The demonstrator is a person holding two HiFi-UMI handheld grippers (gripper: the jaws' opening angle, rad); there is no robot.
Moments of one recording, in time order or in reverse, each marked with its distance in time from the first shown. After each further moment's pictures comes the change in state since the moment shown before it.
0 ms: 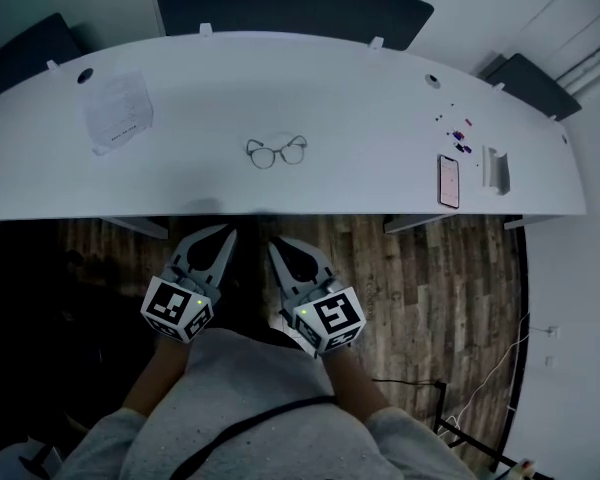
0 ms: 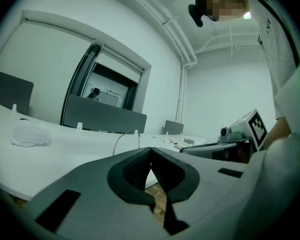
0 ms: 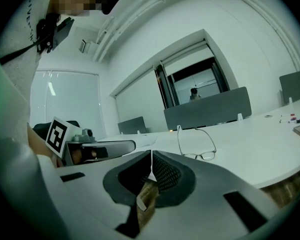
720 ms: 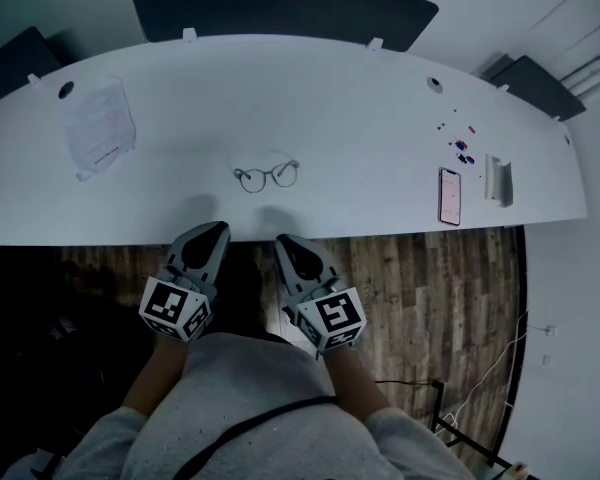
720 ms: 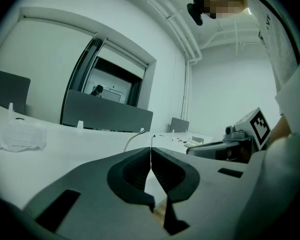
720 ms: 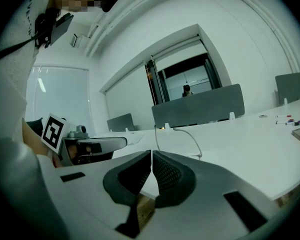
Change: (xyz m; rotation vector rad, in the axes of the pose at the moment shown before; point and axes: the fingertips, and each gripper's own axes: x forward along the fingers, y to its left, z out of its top) left arm 0.071 0.055 0.002 0.001 0.029 0.035; right arm 0.047 -0.081 0.006 0.008 0.039 -0.088
